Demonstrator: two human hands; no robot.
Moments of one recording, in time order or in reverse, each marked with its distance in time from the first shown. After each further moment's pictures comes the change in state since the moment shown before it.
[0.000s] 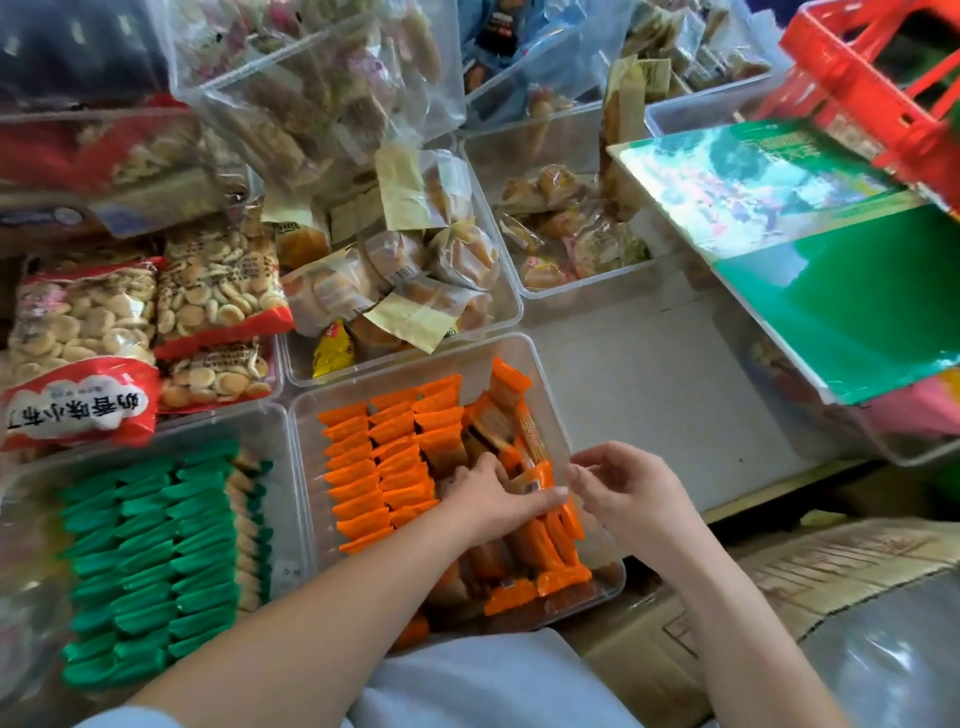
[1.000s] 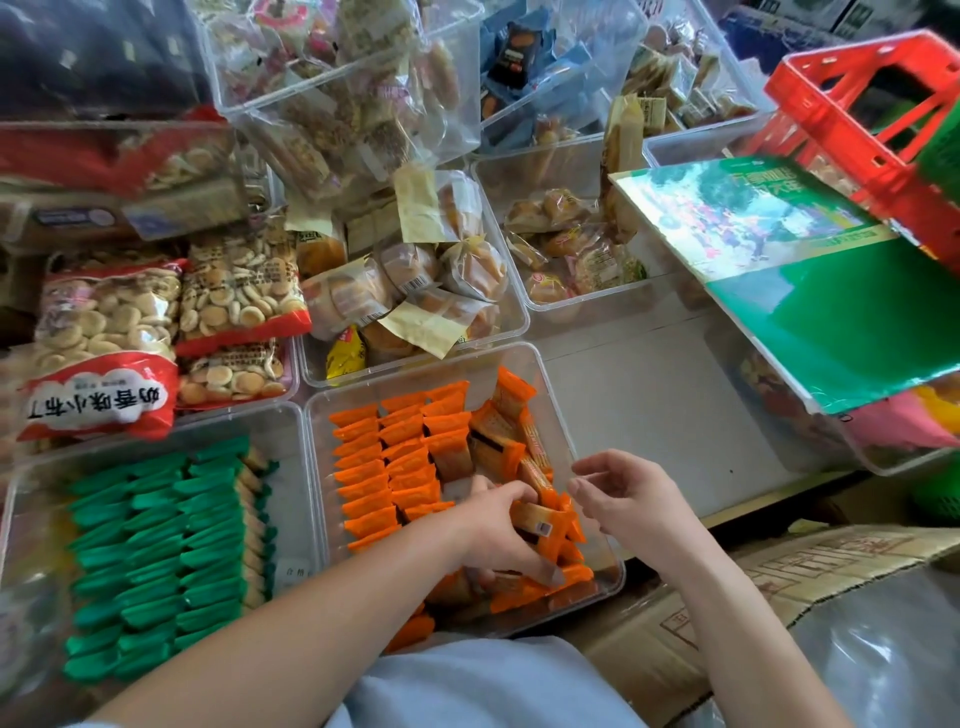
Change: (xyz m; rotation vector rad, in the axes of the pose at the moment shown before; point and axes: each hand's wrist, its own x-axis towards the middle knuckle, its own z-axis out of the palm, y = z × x) left_hand -0.040 -0.009 -0.018 -0.008 -0.286 0.198; right_hand -0.009 -0.008 -0.001 0.012 -0.050 0.045
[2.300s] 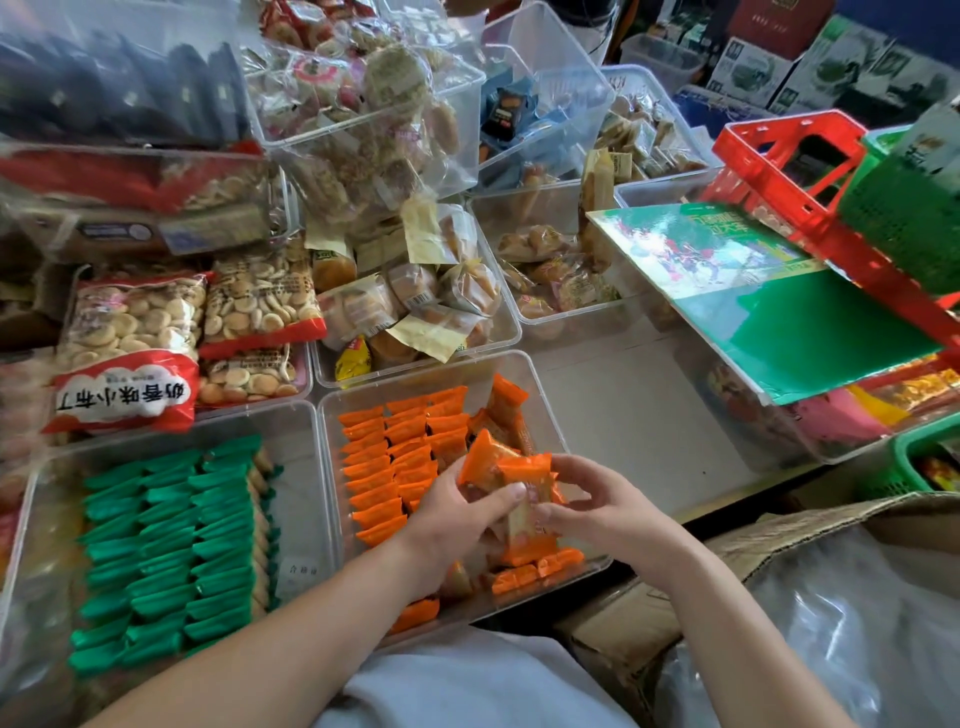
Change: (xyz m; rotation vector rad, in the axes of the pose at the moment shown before) left_hand -0.063 -0.025 0.016 -0.867 0.304 0.374; right_hand -0.041 -0.006 0.017 0.262 -0.253 -0.075
